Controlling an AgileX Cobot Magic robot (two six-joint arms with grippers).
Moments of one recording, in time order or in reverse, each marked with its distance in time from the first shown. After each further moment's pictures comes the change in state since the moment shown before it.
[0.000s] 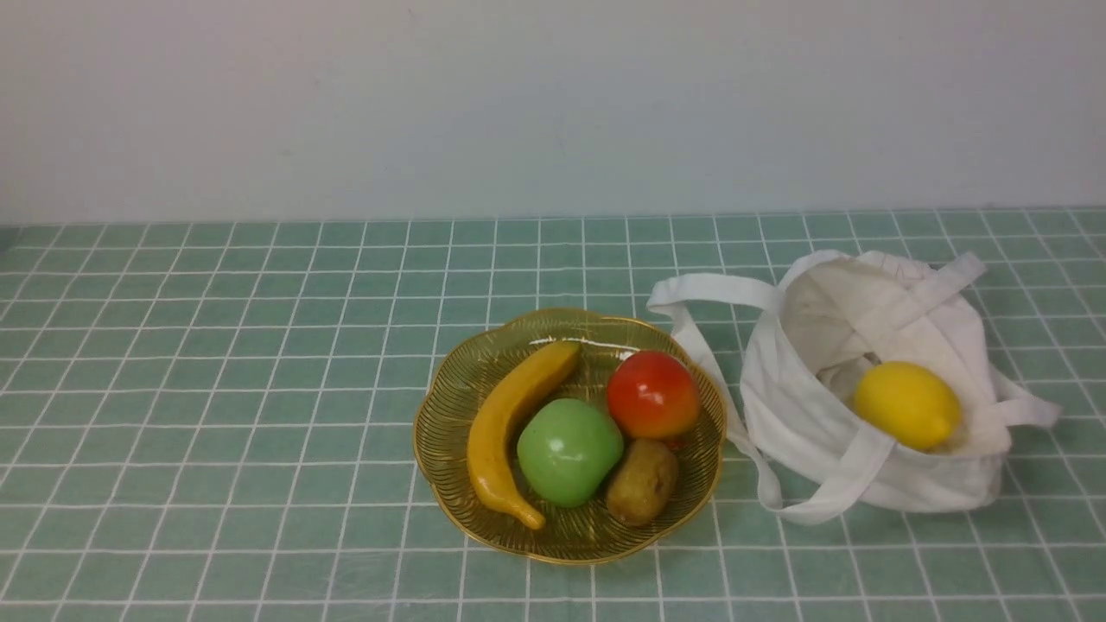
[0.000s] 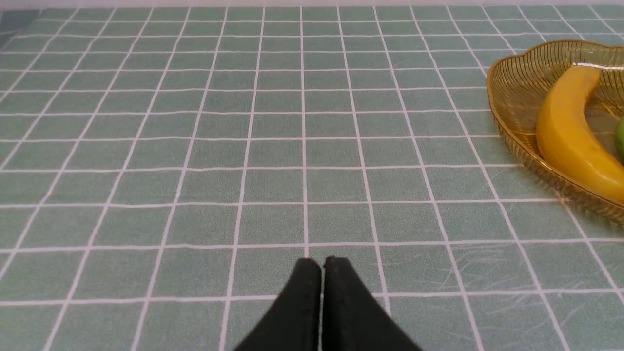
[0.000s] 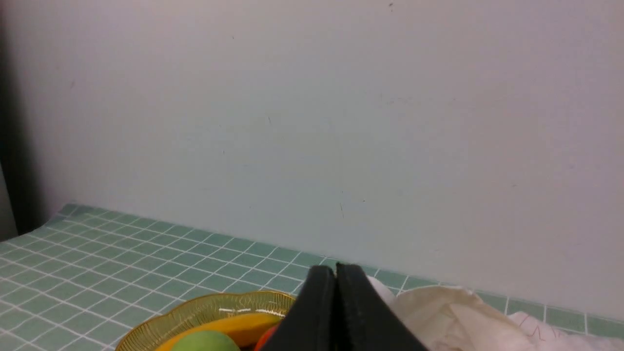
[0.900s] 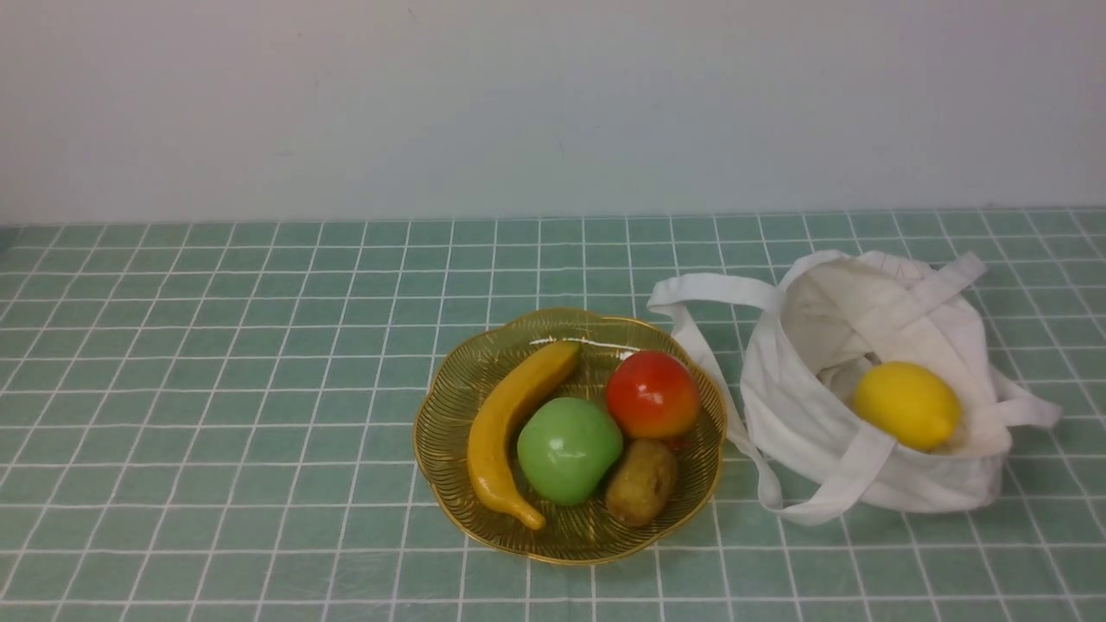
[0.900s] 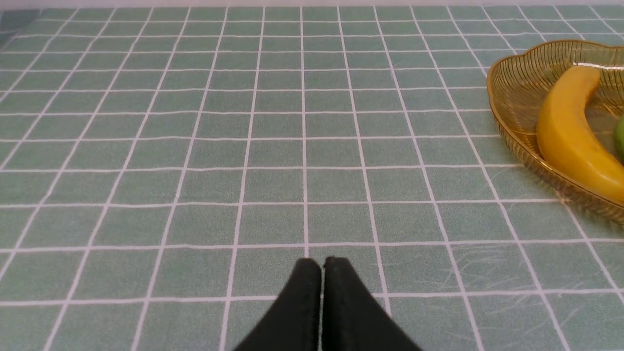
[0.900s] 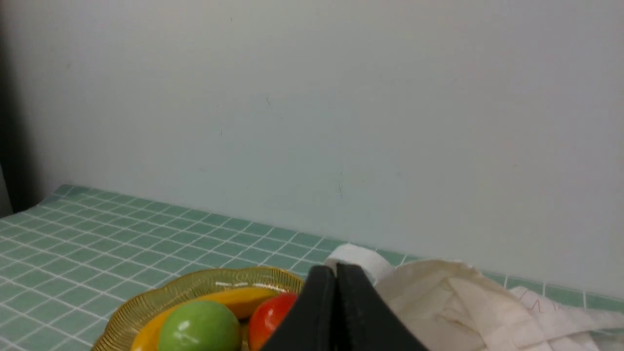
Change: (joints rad) right arm -0.021 -0.041 0.095 -0.006 -0.008 -0.006; left arm 0.000 0.000 0.000 0.000 0.000 0.000
